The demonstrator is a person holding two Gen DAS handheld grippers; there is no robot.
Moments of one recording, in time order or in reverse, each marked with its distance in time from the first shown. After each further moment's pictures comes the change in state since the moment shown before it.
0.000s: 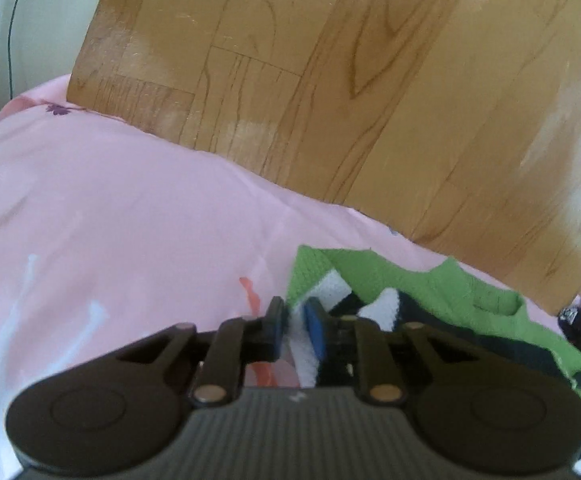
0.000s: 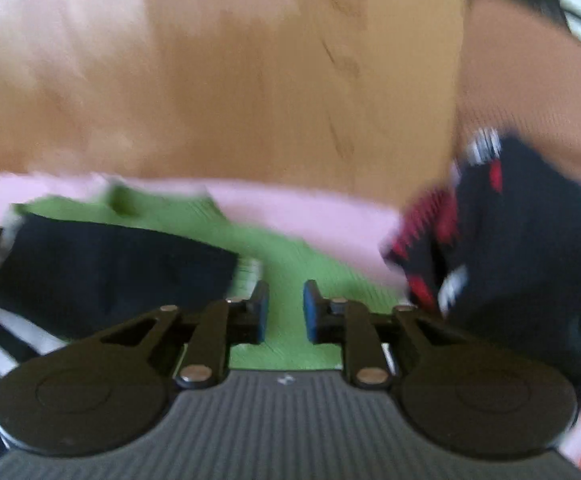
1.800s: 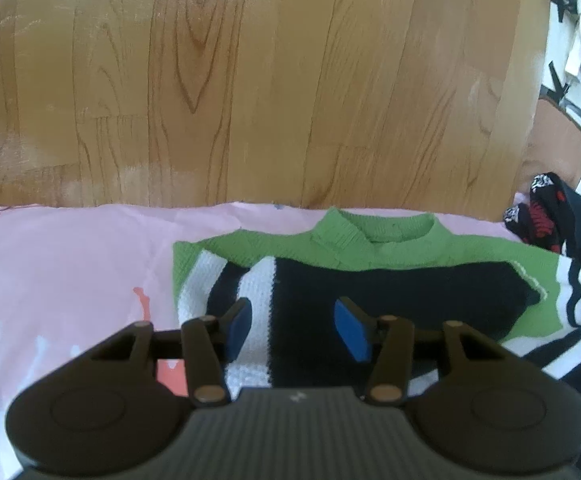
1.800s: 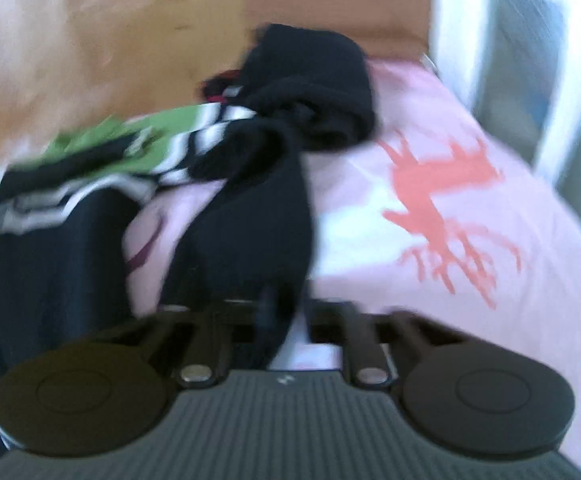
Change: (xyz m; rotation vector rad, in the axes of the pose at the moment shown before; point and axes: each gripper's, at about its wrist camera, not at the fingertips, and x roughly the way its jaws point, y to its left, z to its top) left arm -0.024 -0.085 -0.031 0.387 -0.010 -0.070; right arm -0.164 -0.040 -0.172 0.167 -0.024 -0.215
